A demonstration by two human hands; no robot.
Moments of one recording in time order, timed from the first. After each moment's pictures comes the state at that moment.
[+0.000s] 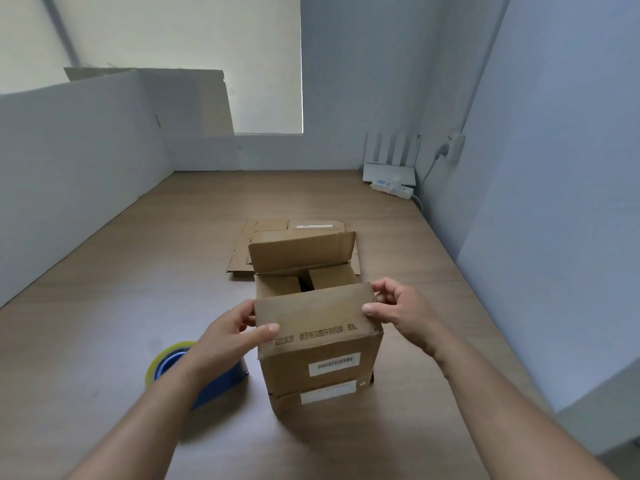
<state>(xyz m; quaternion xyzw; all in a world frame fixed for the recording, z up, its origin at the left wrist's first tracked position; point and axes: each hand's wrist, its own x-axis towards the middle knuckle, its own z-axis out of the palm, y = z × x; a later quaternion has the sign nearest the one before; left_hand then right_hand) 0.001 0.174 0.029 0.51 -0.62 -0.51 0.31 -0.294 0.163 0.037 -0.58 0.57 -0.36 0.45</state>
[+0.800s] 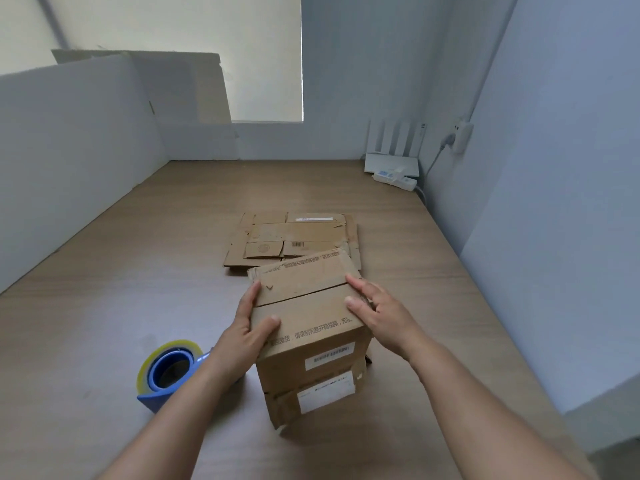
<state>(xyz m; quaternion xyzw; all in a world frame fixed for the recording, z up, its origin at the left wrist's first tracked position) -0.022 0.158 -0.008 0.60 -0.61 -0.42 0.30 -0.276 0.144 0.005 -0.65 0.62 -0.27 0.34</state>
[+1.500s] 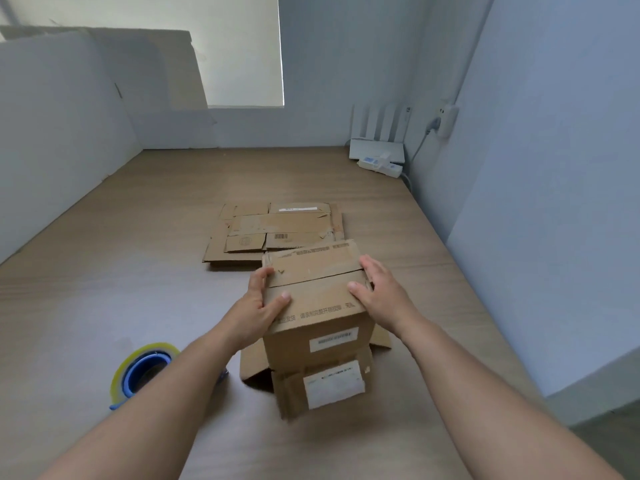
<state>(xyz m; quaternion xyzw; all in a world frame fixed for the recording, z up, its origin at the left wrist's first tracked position) -0.052 0.102 -0.015 0.57 -0.67 -0.42 0.21 -0.297 0.118 -0.001 -0.64 0.67 -0.27 0.26</state>
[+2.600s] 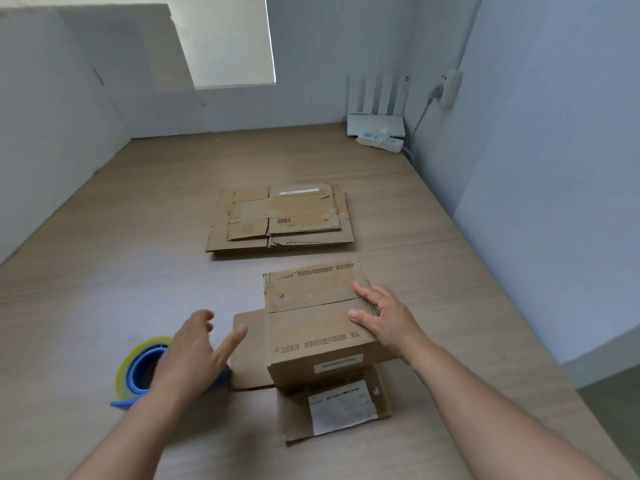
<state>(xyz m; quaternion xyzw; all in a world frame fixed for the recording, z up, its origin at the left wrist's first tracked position) 0.036 0.150 -0.051 0.73 -0.63 -0.23 0.13 -0.279 0.160 -0.049 -0.59 0.67 -0.27 0.38</state>
